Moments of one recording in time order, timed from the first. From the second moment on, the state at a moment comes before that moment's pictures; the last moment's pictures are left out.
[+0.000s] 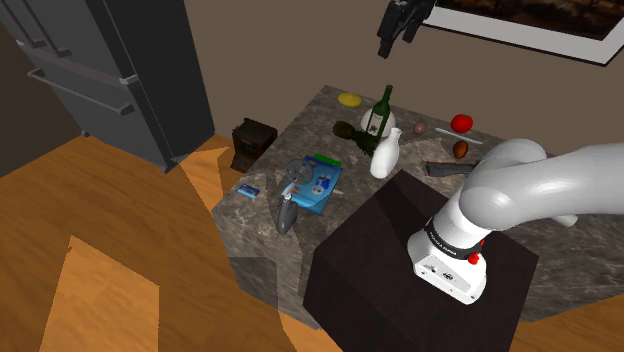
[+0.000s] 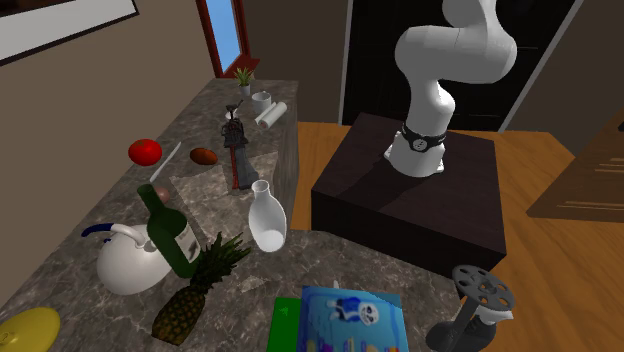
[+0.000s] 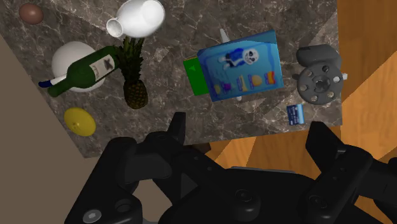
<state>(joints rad) -0.02 -0.82 0.06 -2.29 -0.09 1.62 0.01</state>
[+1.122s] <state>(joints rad) -0.10 -0.80 -0.25 -2.65 -0.23 2.03 -0.23</state>
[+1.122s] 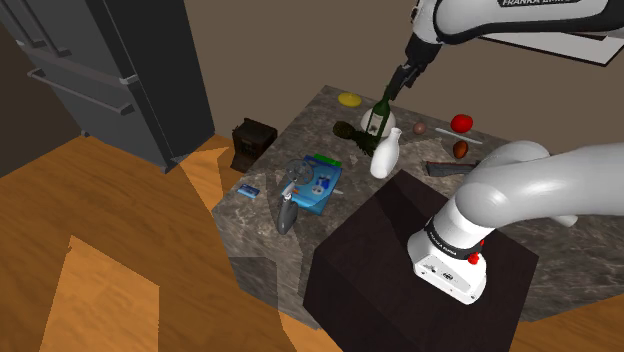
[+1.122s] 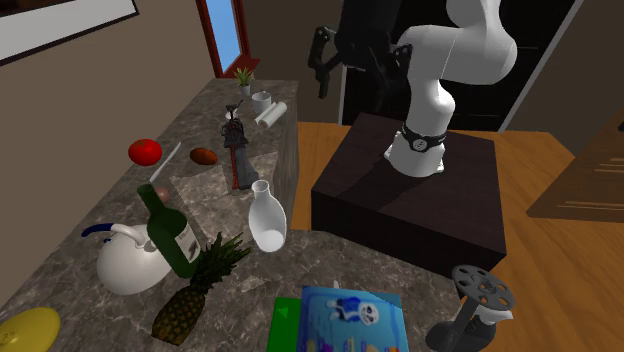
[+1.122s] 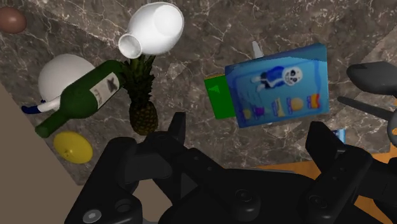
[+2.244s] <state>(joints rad) -0.04 -0.28 -0.72 -2.67 -0.17 2.58 -0.65</state>
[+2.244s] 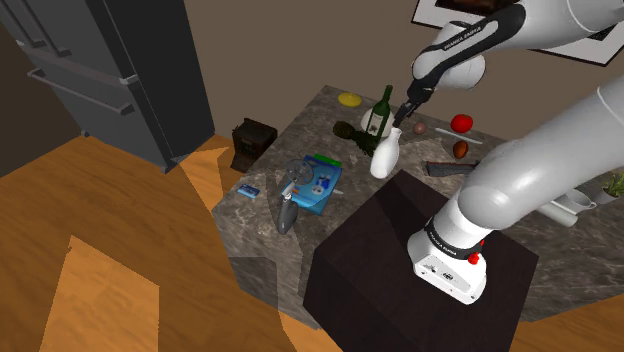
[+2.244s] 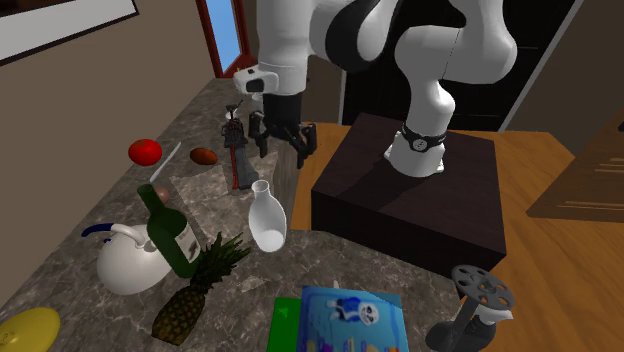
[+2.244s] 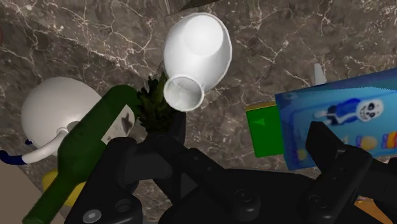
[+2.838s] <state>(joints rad) 0.06 0.18 -0.82 -2.52 0.56 2.69 -1.29</state>
